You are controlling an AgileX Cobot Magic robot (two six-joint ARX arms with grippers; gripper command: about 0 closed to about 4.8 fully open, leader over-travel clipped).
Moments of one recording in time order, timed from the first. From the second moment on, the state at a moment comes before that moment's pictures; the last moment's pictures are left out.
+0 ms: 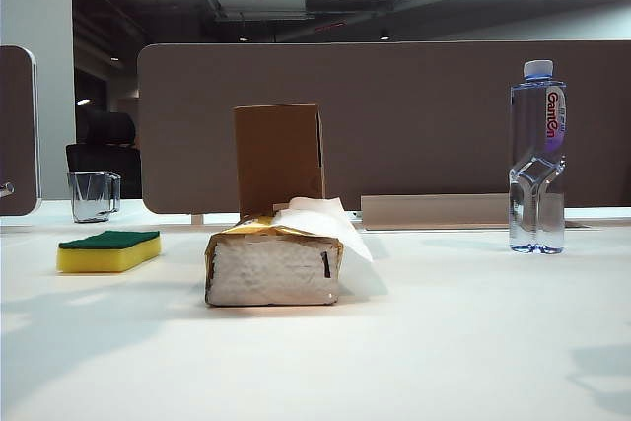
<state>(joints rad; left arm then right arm) -0.10 0.81 0.82 -0.33 0.25 -0.20 0.03 0.01 0.01 -0.16 -0.18 0.05</state>
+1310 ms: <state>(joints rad) 0.09 1.75 1.11 -0.24 0.47 -0.02 0.03 0.01 0.01 -0.15 -0.23 0.08</state>
